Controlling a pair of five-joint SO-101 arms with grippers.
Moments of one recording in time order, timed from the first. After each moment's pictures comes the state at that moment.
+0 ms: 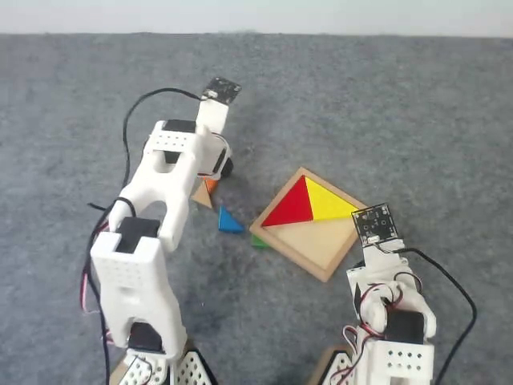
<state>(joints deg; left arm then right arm) 0.1 27.9 3.0 58.3 -12.1 1.6 -102.9 95.4 72.7 19.6</state>
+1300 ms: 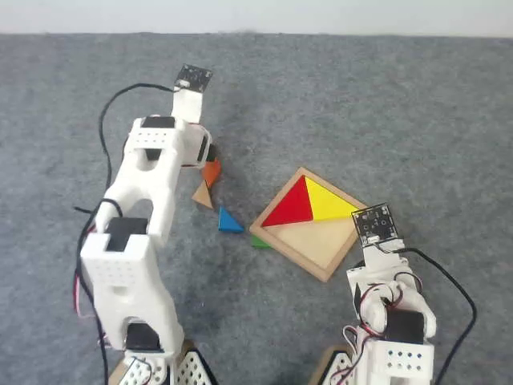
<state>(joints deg) -4.8 29.7 -0.7 54.9 -8.5 1.6 -102.9 95.4 72.7 19.6</state>
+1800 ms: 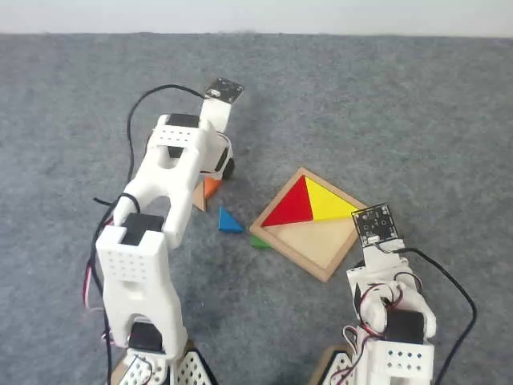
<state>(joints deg) 1.0 31.3 -2.8 64.2 -11.5 1.6 -102.9 95.4 72.7 19.6</state>
